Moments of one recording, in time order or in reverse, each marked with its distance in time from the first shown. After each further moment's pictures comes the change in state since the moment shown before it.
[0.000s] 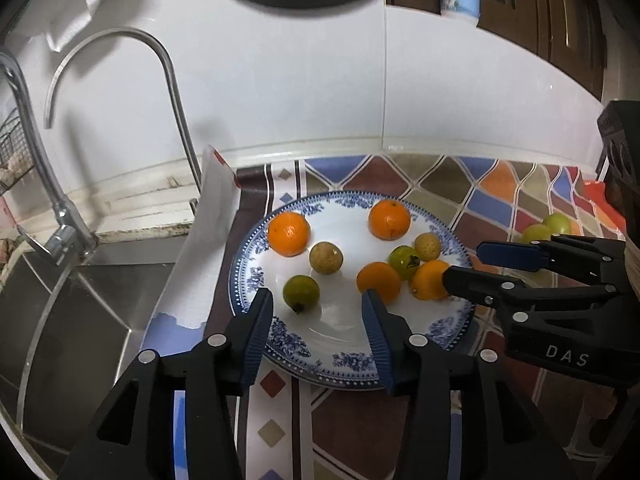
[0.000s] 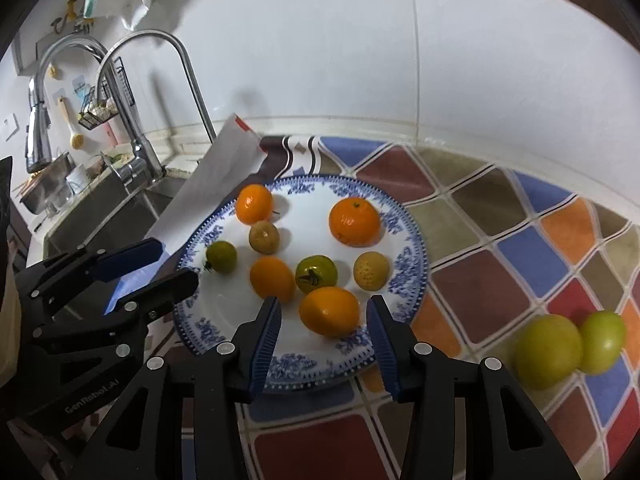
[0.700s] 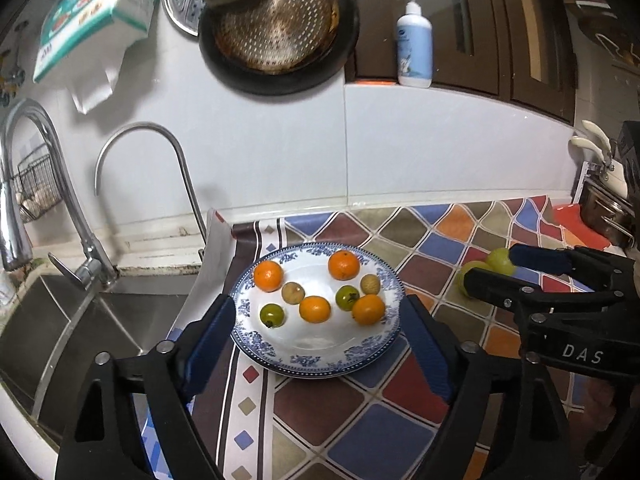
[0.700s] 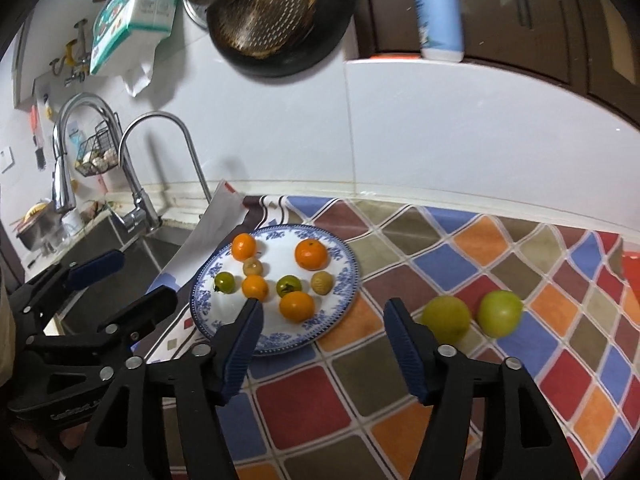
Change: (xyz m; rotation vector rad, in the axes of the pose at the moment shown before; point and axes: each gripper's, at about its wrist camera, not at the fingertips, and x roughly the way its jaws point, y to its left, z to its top) left arm -0.090 -0.044 0.006 0.023 -0.158 0.008; right arm -0.114 -0.011 -0.019 0.071 -0.172 -0.105
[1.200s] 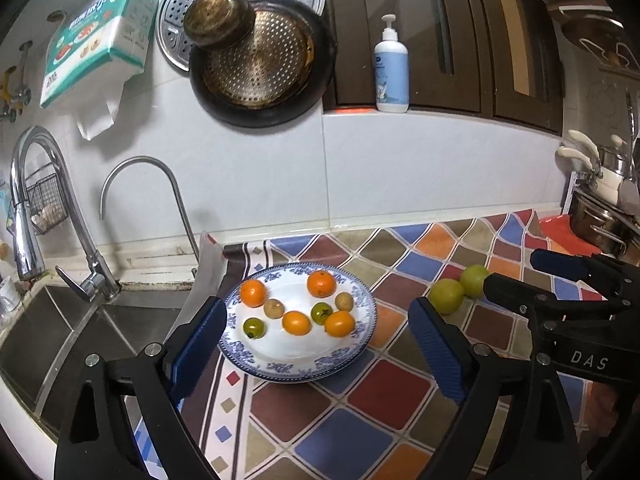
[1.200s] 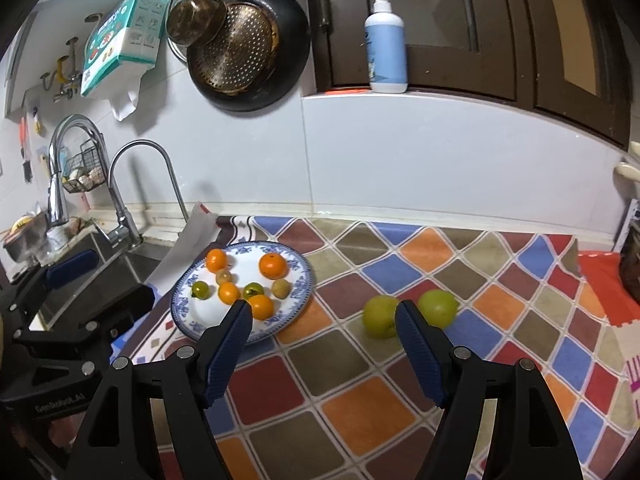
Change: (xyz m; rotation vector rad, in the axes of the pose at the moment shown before) left arm -0.031 -0.035 0.006 0.005 -0.070 0.007; right arm -0.054 -0.025 -0.011 0.018 -0.075 -0.098
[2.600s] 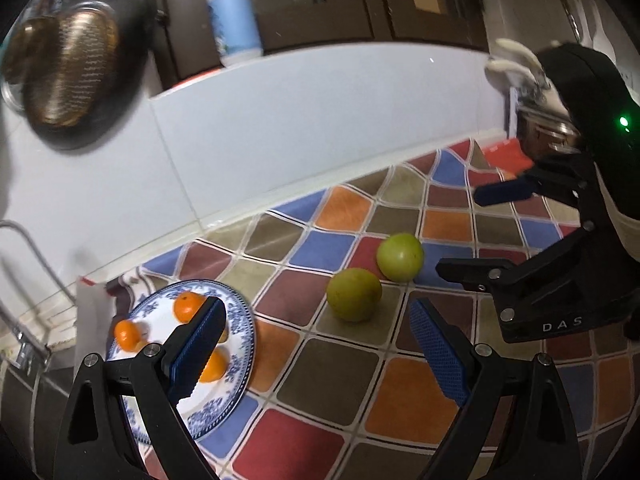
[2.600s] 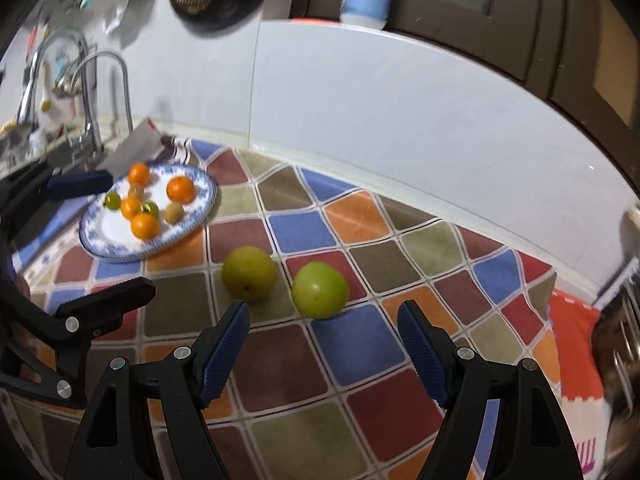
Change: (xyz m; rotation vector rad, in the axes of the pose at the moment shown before) left arm 0.100 -0.123 -0.002 0.281 0.101 -0.200; right arm 0.066 -0.103 -0.012 -0.275 0.182 -0.039
